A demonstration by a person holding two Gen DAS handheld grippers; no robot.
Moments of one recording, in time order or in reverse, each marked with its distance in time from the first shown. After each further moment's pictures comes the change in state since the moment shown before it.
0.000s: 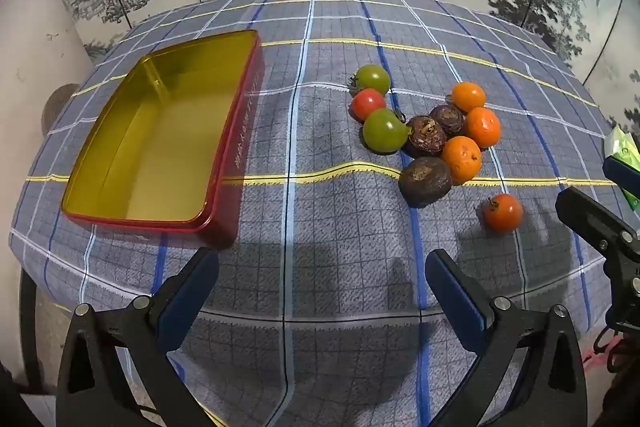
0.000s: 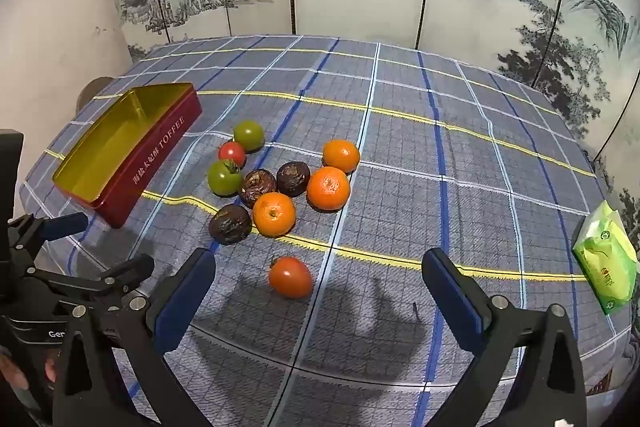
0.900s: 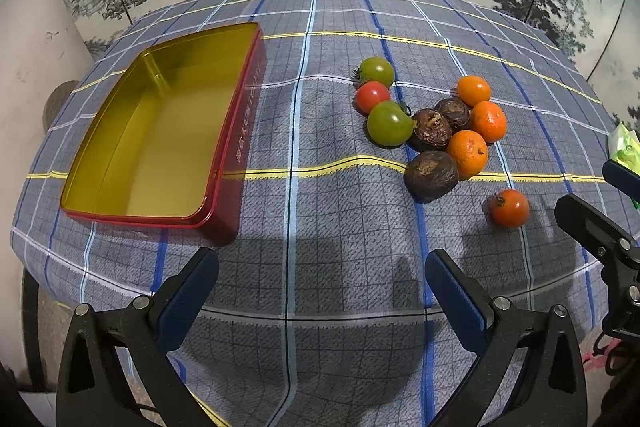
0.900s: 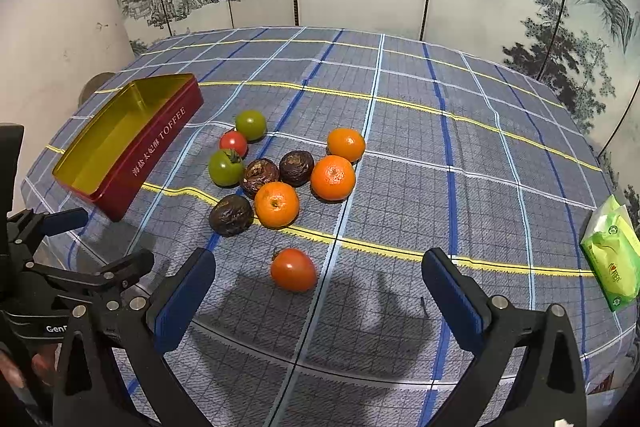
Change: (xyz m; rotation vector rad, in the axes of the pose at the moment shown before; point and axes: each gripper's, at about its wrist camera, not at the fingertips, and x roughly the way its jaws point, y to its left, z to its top) left arm 0.008 0.002 0.000 -0.002 0.009 0.001; right arm 0.007 0.002 -0.004 0.001 0.020 0.013
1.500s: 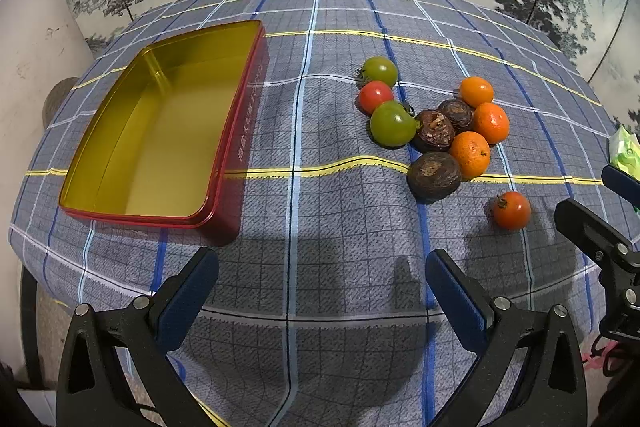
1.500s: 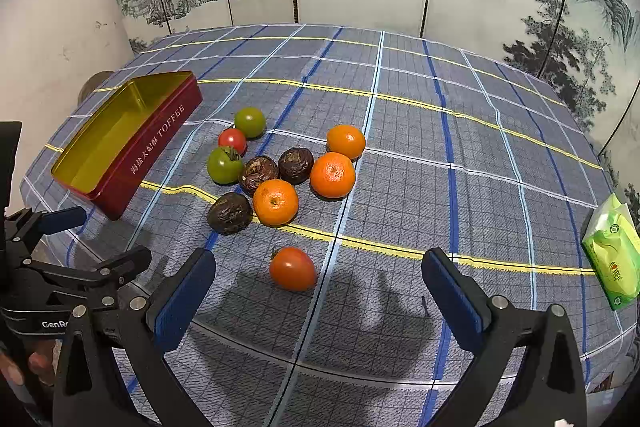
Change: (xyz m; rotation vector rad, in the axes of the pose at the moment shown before) left arm -0.001 0.003 0.001 -0.007 0.018 0.006; right arm 0.001 0.000 0.000 -0.001 0.001 -0.001
